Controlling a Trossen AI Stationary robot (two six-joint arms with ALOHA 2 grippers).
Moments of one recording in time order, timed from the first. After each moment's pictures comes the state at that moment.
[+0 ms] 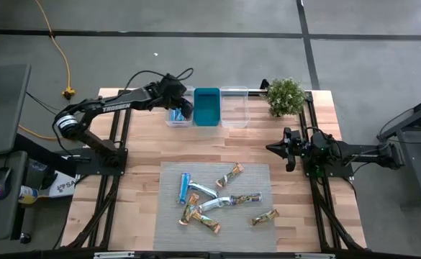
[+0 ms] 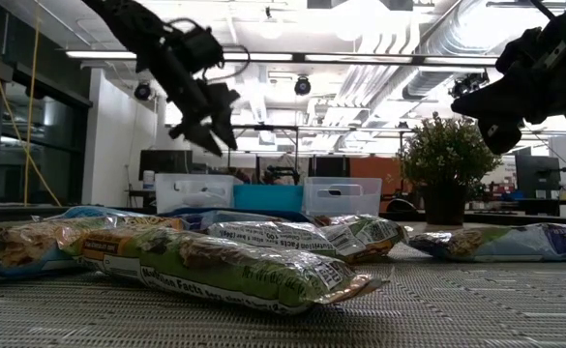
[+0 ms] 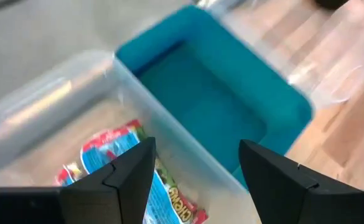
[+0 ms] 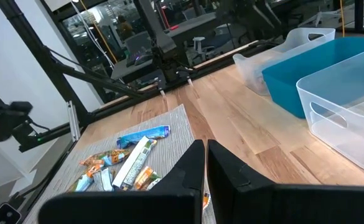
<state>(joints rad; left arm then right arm) 0.63 1.46 1.01 -0.29 0.00 -0.22 -0.07 0.12 0.01 0.03 0.00 0.39</state>
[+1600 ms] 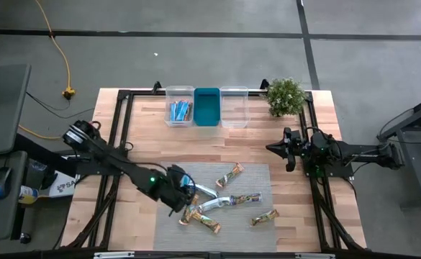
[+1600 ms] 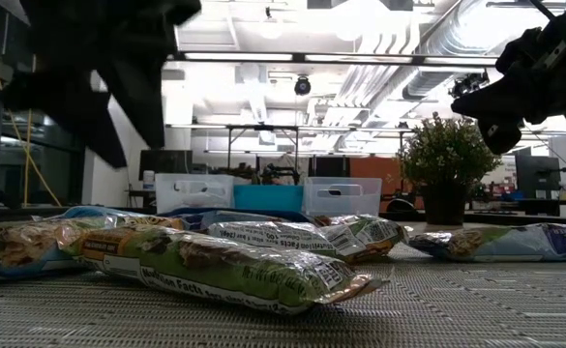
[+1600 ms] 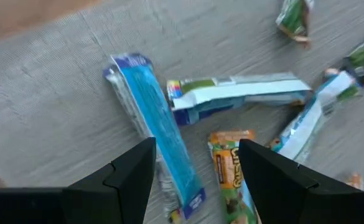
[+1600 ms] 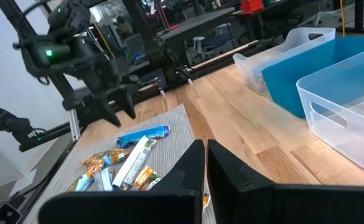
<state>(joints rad) -0.54 1.66 1.11 -0.69 -0.40 -1.58 -0.07 0.12 0.01 0.02 0.00 0.39</state>
